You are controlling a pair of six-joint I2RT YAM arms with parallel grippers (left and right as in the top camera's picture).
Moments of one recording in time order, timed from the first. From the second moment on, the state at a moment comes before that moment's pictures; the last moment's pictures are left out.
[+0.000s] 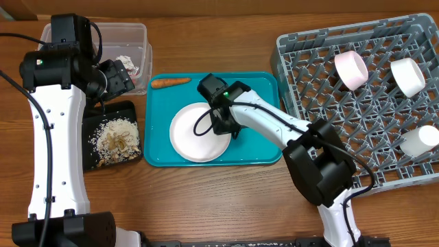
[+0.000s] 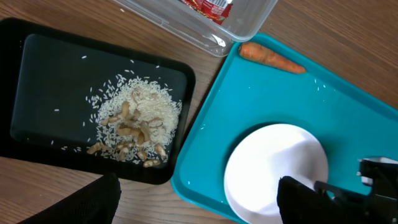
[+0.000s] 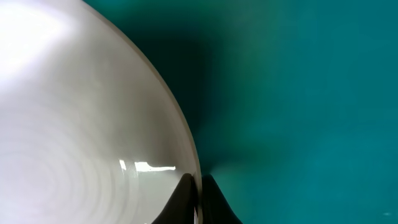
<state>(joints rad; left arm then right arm) 0.09 1.64 1.80 -1.36 -0.01 -0.41 0.69 2.17 1.65 -0.93 0.11 0.50</state>
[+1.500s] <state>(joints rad) 0.09 1.64 1.80 -1.36 -0.01 -0.41 0.41 1.75 1.65 -1.04 0.37 0.48</state>
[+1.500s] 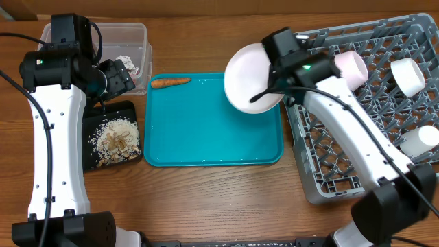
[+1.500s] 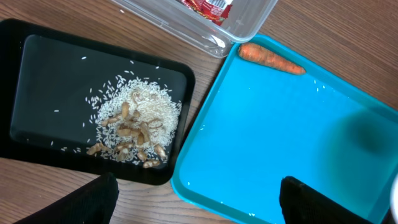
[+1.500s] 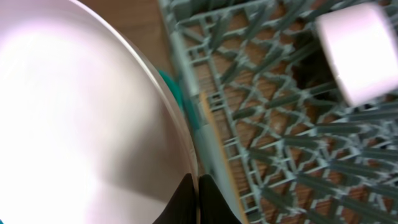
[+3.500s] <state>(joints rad) 0.09 1.64 1.80 -1.38 -0.01 -0.41 -0.06 1.64 1.65 -0.84 1.19 0.30</state>
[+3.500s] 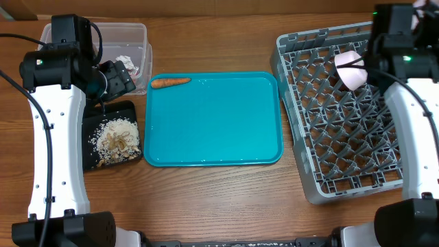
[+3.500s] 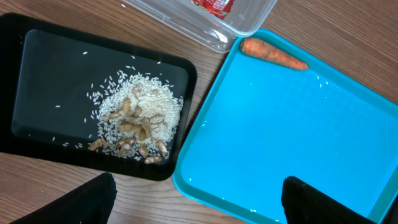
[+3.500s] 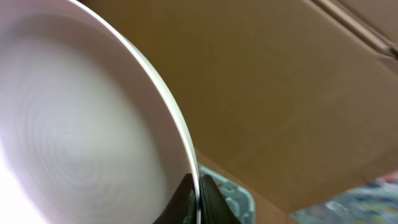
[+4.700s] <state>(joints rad) 0.09 1.64 1.80 -1.38 -0.01 -0.41 0.27 1.66 1.44 -1.00 1.23 0.50</state>
